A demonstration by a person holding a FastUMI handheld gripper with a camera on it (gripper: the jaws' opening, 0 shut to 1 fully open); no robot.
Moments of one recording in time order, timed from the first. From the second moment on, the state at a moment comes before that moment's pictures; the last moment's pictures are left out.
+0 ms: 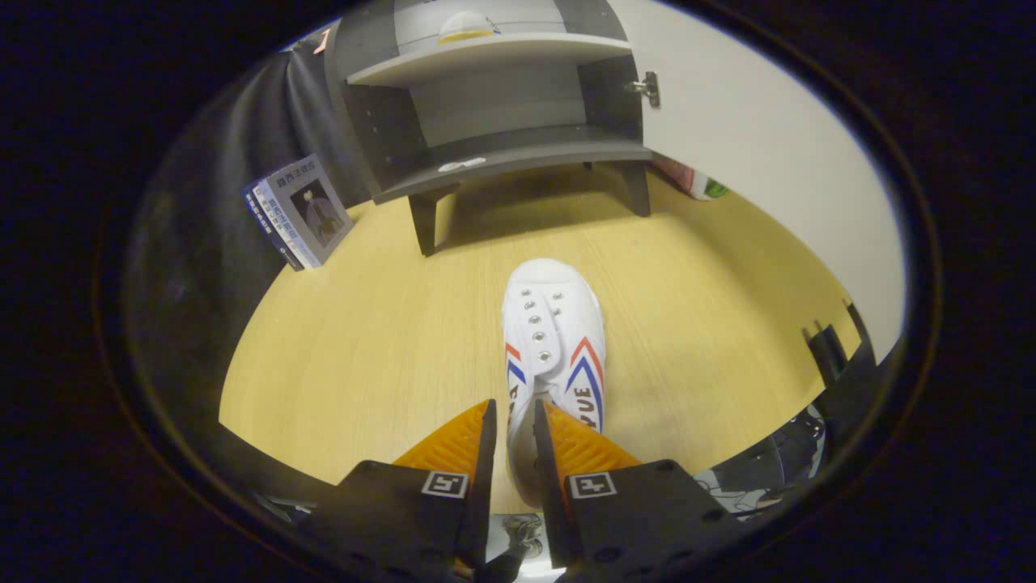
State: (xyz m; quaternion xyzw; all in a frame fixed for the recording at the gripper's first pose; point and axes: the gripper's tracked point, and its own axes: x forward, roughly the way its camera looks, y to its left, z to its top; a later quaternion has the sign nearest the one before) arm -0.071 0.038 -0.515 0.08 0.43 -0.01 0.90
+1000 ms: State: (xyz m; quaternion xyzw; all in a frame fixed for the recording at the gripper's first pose) arm -0.037 0.038 -0.537 0.01 0.35 -0.04 0.94
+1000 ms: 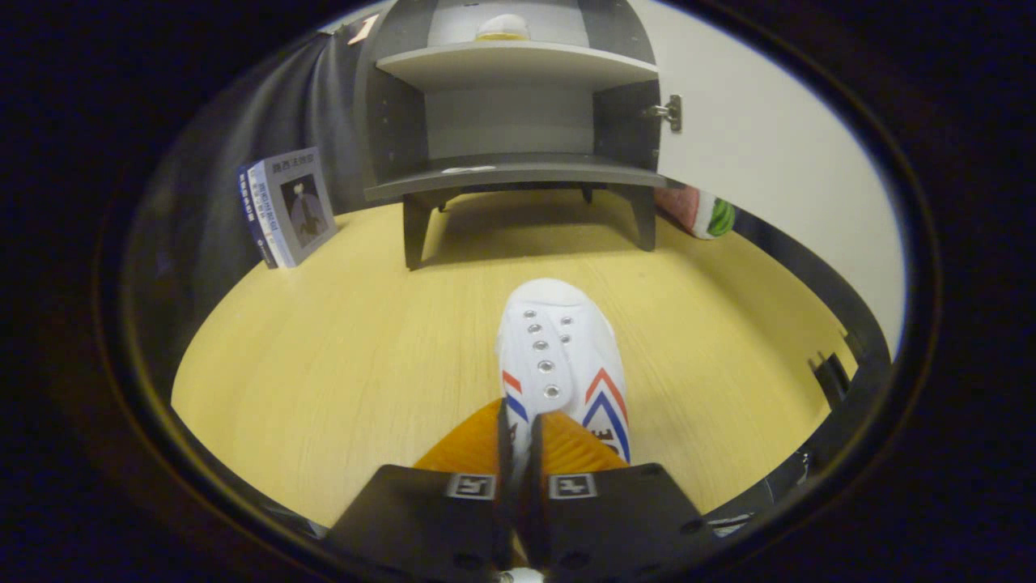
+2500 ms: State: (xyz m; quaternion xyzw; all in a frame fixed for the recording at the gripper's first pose) arm 0.096 -0.004 -0.166 -0.04 0.16 -0.03 0.99
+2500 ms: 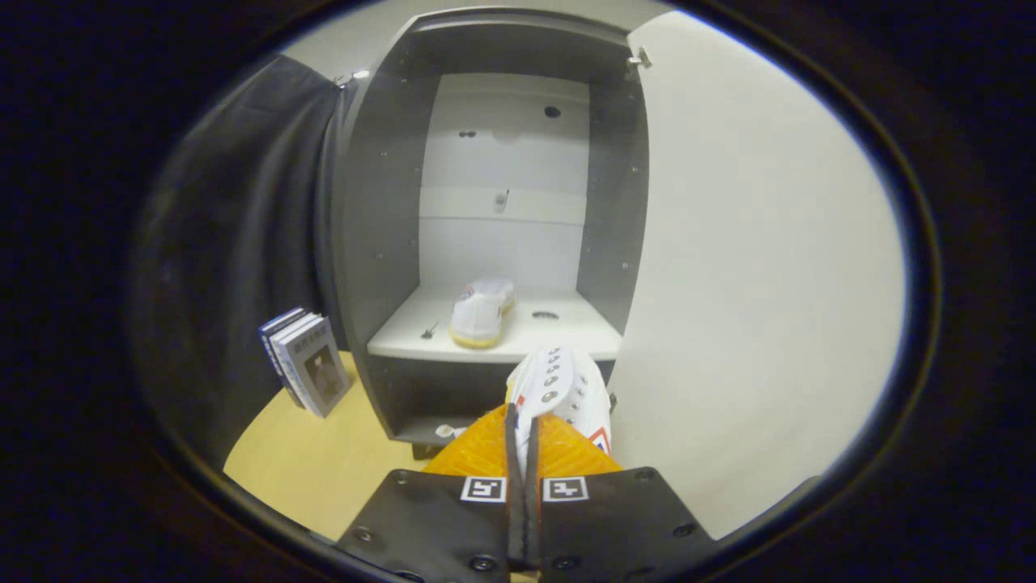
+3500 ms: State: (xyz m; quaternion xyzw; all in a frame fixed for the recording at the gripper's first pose) arm 0.309 -0.010 -0.210 -0.07 0.22 0.05 0.97
